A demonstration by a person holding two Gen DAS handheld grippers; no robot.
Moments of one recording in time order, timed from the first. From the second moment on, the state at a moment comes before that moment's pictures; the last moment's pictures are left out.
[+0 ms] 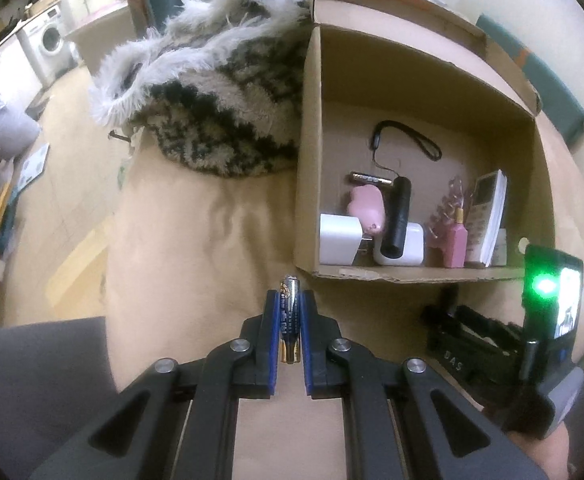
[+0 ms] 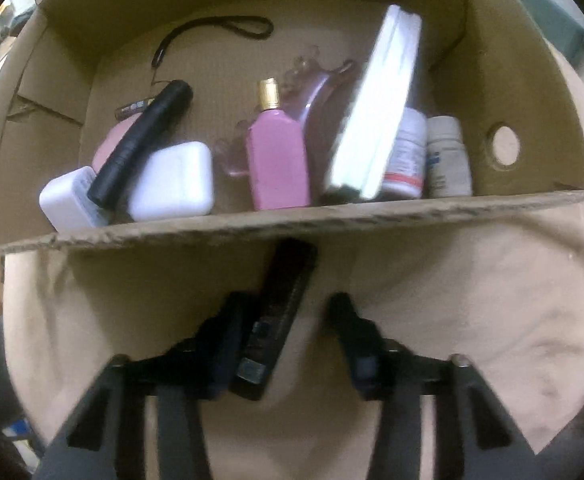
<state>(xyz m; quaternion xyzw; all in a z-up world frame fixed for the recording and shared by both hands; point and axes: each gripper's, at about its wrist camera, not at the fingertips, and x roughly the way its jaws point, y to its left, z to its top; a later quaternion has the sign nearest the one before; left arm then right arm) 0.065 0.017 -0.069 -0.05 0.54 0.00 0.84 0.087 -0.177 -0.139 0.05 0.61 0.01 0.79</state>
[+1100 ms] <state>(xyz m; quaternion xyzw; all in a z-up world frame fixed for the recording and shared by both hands) 0.076 -0.016 0.016 -0.04 0.45 -0.06 0.89 0.077 -0.293 0.014 0.23 0.48 0.13 0.83</state>
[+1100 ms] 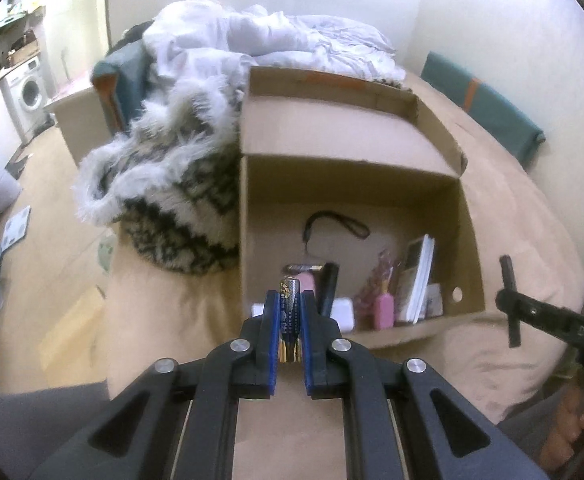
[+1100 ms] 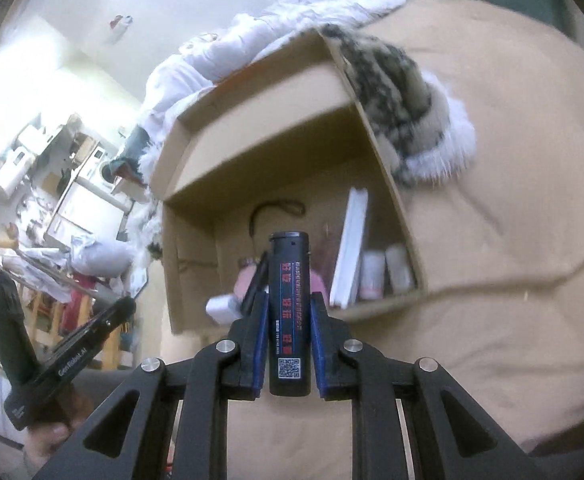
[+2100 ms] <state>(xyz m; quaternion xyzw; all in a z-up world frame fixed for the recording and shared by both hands) 0.148 -0.064 -0.069 0.02 0.51 -0.06 0.86 0.148 -0.258 -0.083 0.18 0.58 0.09 0.79</state>
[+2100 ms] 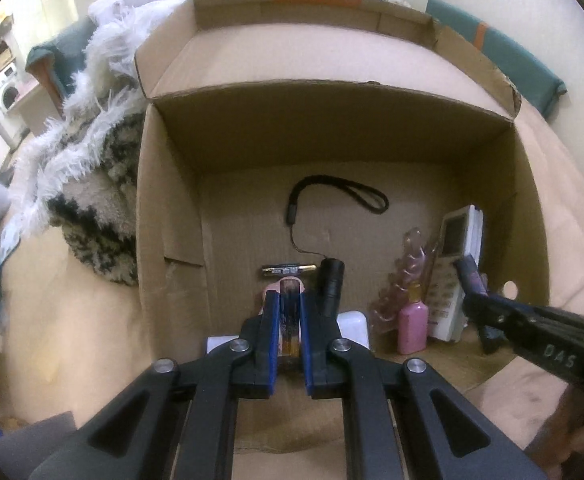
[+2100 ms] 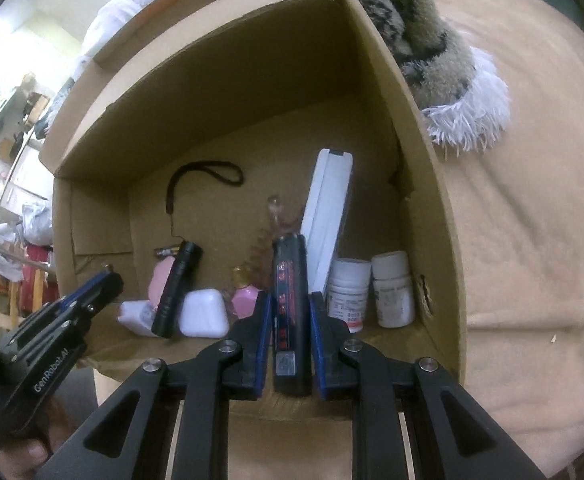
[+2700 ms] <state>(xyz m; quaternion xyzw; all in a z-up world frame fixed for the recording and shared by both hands) 0.127 -0.045 -0.017 -0.01 0.47 -0.07 0.88 0.127 -0.267 -0.025 0.19 0.50 0.11 0.84</state>
